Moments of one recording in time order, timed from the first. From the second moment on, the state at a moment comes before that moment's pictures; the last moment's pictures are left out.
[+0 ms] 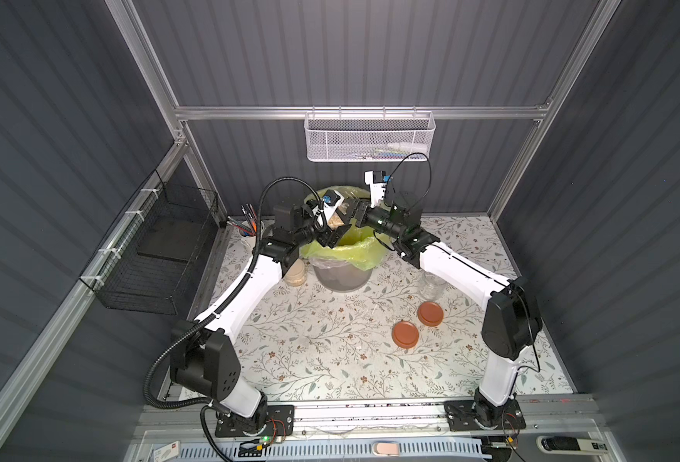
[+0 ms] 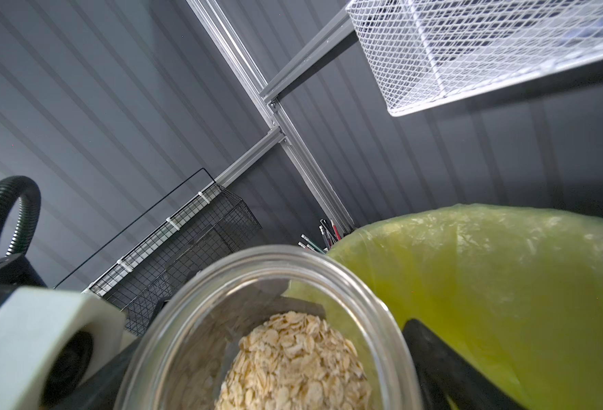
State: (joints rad) left arm -0.40 1.56 1.41 -0.13 0.36 0.39; right arm 0.59 1.88 1.61 0.33 -0.41 0.61
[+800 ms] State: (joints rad) left arm -0.39 1.57 1.41 -0.13 0.38 0.36; right arm 0.58 1.92 1.68 0.31 -0.45 0.63
